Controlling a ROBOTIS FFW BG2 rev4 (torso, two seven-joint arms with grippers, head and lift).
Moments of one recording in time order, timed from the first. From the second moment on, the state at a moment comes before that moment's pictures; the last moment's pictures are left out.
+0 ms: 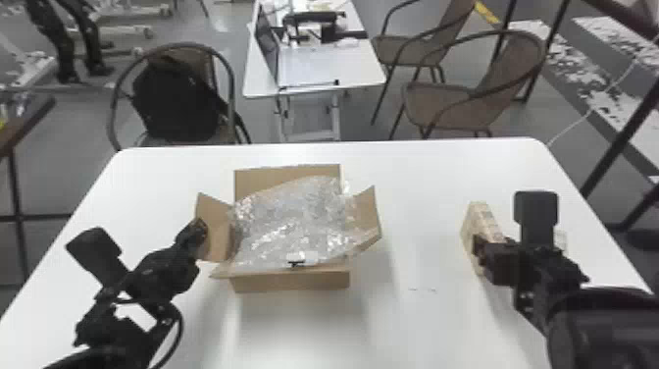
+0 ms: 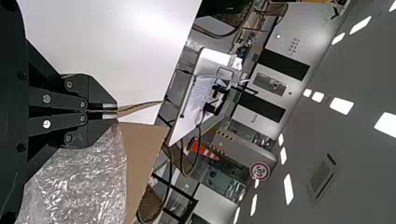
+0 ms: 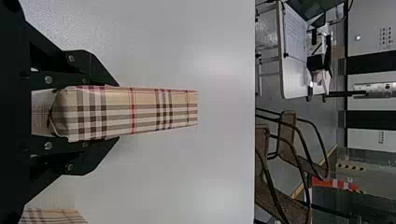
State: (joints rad) left arm 0.21 0.00 0.28 -1.76 0.41 0.26 -0.34; right arm 0.02 -0.06 0.01 -1.73 -0.04 0.73 0.05
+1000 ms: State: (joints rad) left arm 0.20 0.00 0.28 -1.74 0.41 0.25 -0.35; right arm -0.12 -0.11 0.20 -2.03 -0.22 0.78 0.32
